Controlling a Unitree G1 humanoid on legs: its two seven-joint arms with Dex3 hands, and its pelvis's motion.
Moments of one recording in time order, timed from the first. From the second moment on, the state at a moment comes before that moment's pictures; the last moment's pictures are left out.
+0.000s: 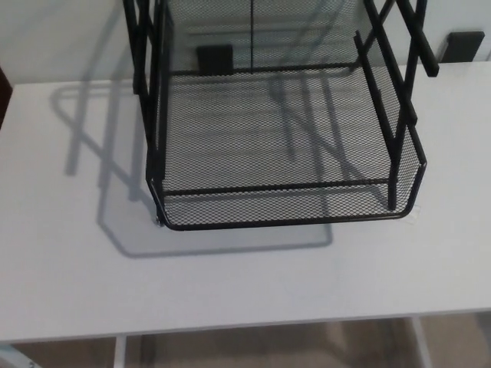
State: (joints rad) left_arm 0.19 0.42 -0.03 0.87 0.05 -0.08 -0.28; right_arm 0.35 -0.30 0.08 0.82 -0.20 -0.38 -0.08
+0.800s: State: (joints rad) left_arm 0.17 0.41 -0.04 0.83 0.06 -0.08 -0.28; right_arm 0.63 -0.30 0.10 0.00 -0.04 -0.40 0.06
